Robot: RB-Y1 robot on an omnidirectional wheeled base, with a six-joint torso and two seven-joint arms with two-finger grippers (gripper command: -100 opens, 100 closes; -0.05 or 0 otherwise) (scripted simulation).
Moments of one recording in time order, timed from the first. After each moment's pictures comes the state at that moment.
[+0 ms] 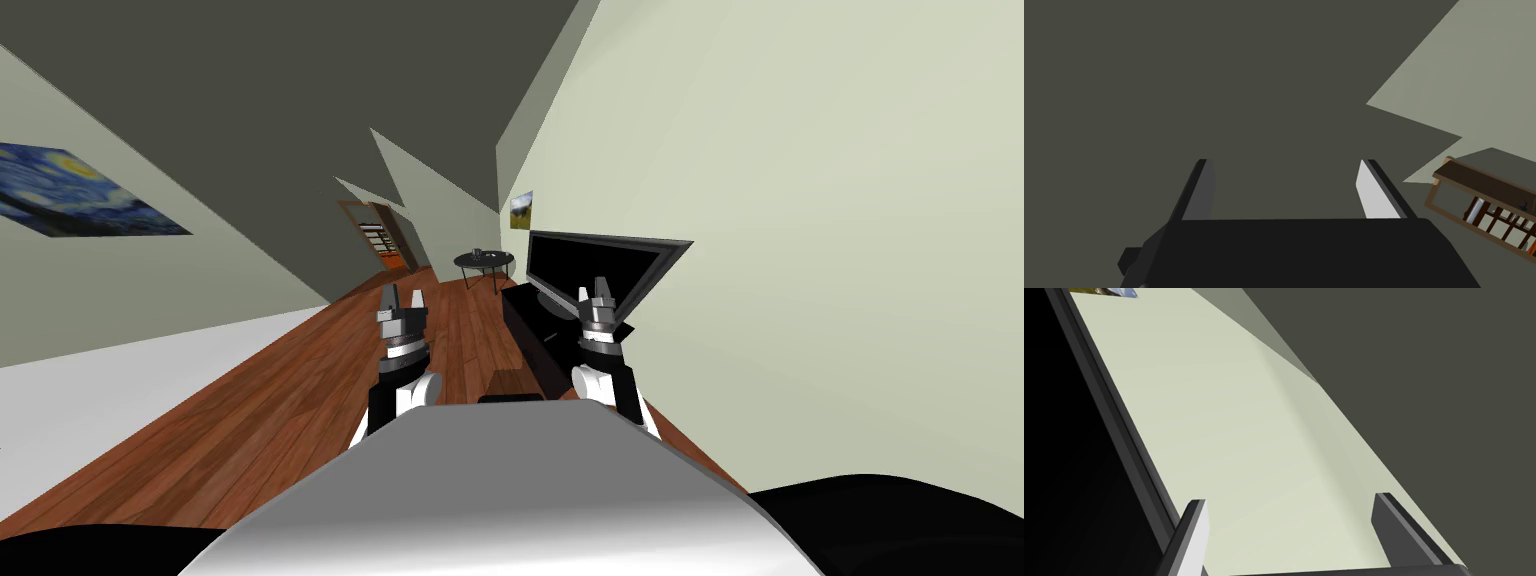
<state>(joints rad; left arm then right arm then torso) 0.47 -0.03 0.00 -2.31 0.07 -0.56 -0.12 0.46 0.03 0.05 -2.37 -0.04 -0.35 0.14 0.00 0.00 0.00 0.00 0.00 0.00</state>
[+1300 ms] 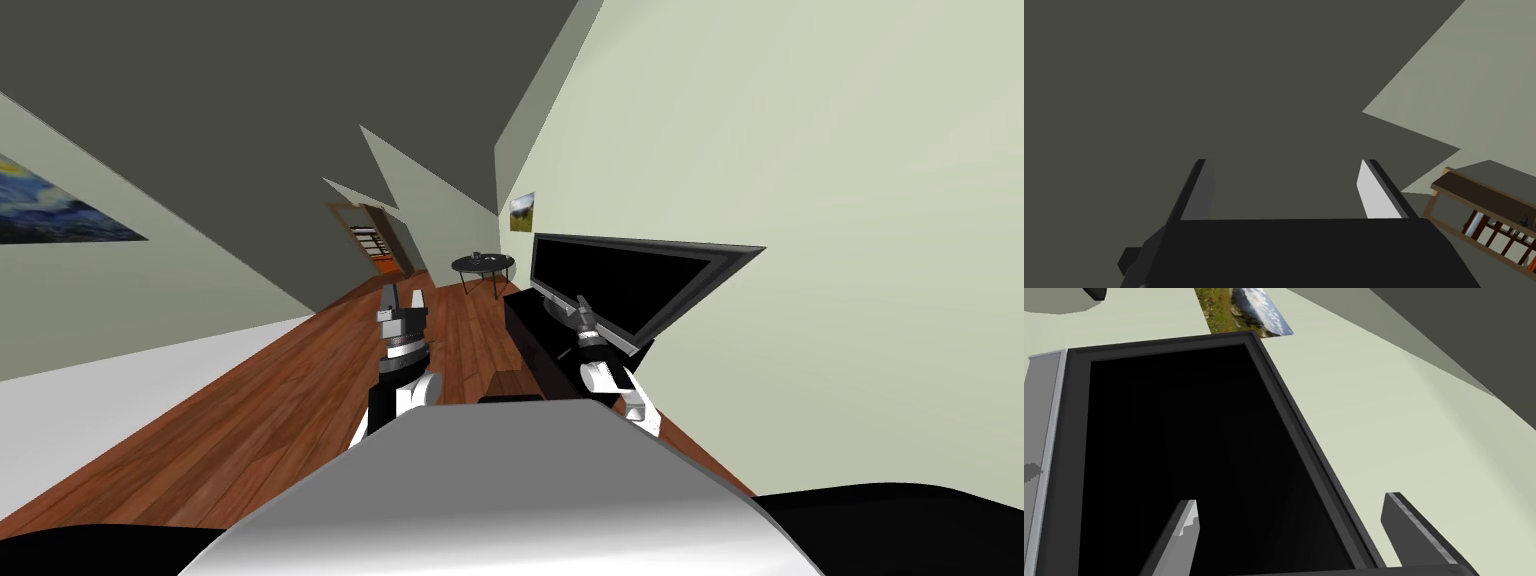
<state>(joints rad) 0.47 -0.03 0.00 -2.31 0.07 -0.56 -0.12 0.36 -0.22 -0.04 -2.06 -0.20 -0.14 -0.12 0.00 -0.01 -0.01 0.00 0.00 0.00</state>
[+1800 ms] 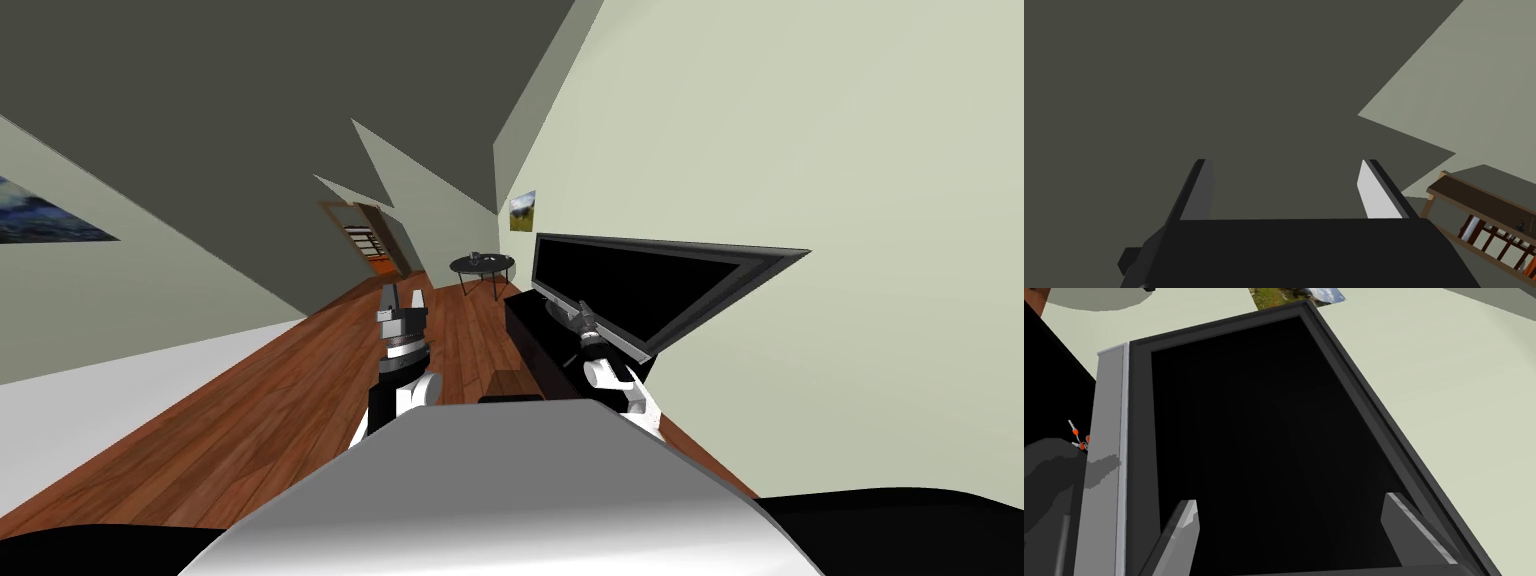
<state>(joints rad) 0.47 -0.03 0.00 -2.31 0.07 -0.56 -0.12 0.32 -0.25 -0.09 -1.95 -0.27 -0.05 -0.24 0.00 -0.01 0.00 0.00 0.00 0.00</state>
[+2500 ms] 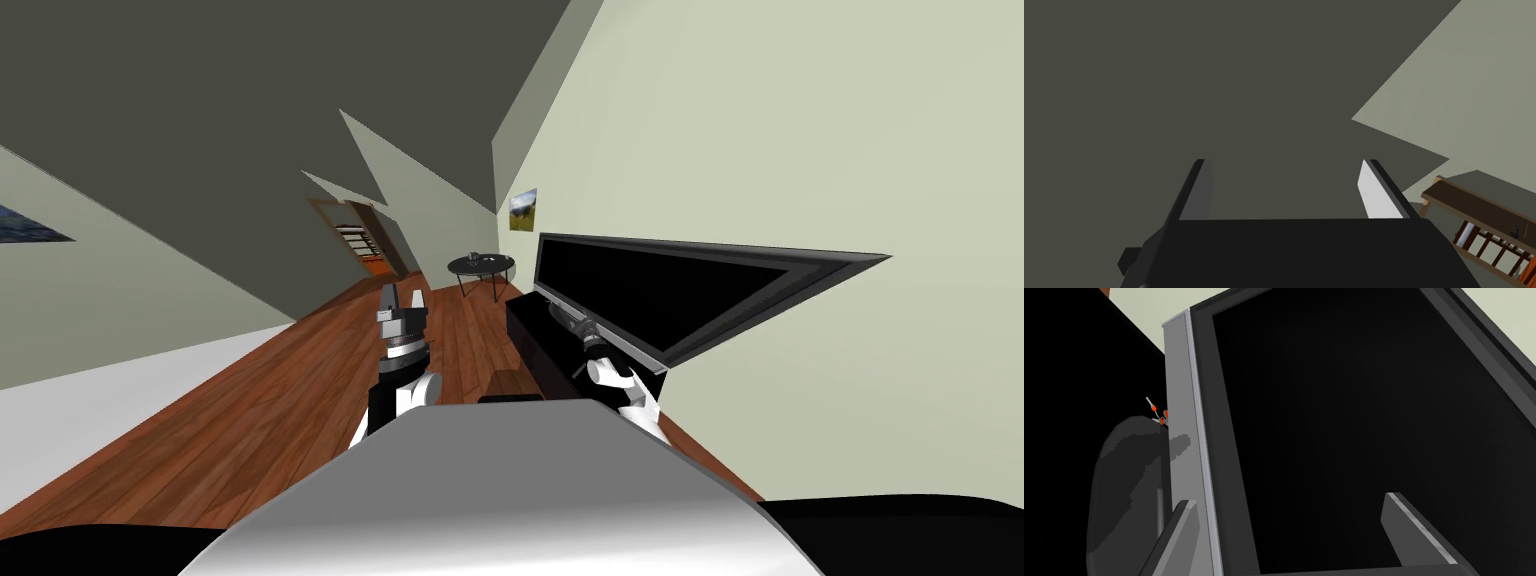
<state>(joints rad) 0.47 -0.03 0.00 -2.31 0.07 -0.56 -0.12 0.27 -0.28 -0.14 -1.79 -0.33 0.06 -0.36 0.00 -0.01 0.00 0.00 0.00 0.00</state>
